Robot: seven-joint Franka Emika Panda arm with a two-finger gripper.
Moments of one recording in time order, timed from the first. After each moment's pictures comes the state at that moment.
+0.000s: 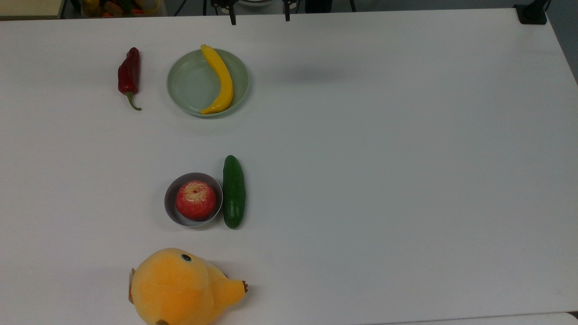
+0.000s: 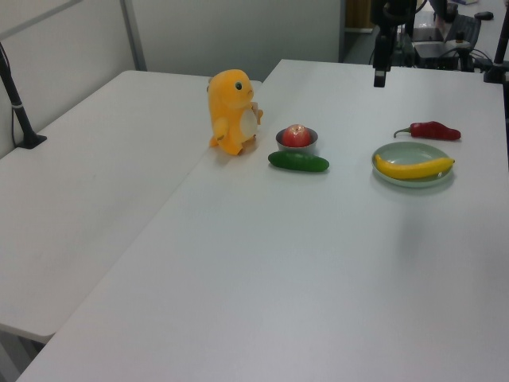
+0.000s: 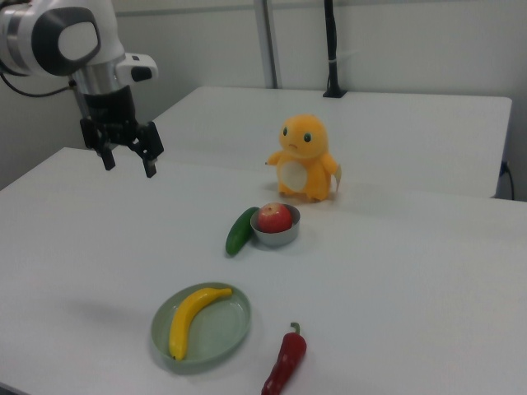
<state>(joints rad) 0.07 -0.01 0.05 -1.69 0.04 1.68 -0.02</state>
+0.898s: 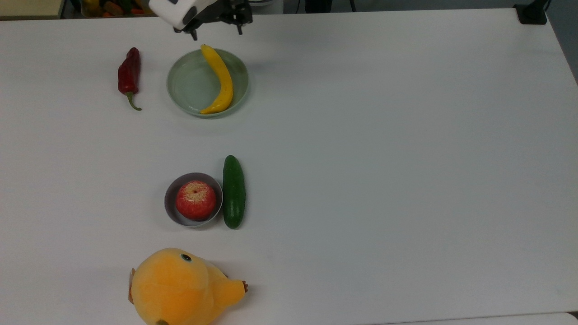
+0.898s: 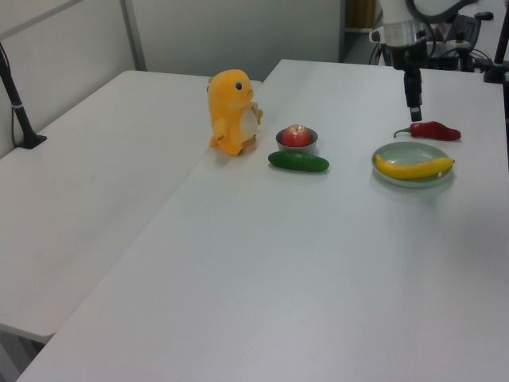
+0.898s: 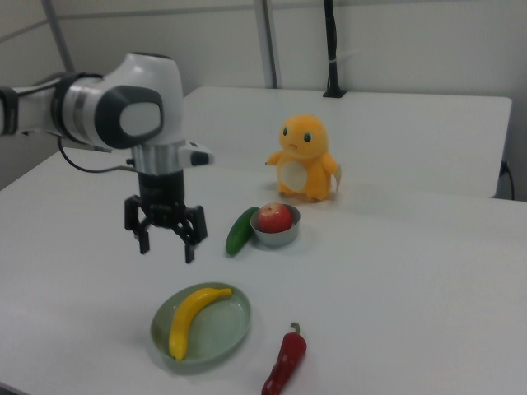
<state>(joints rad) 0.00 0.00 -0.05 -1.93 -0.02 1.68 -0.24</state>
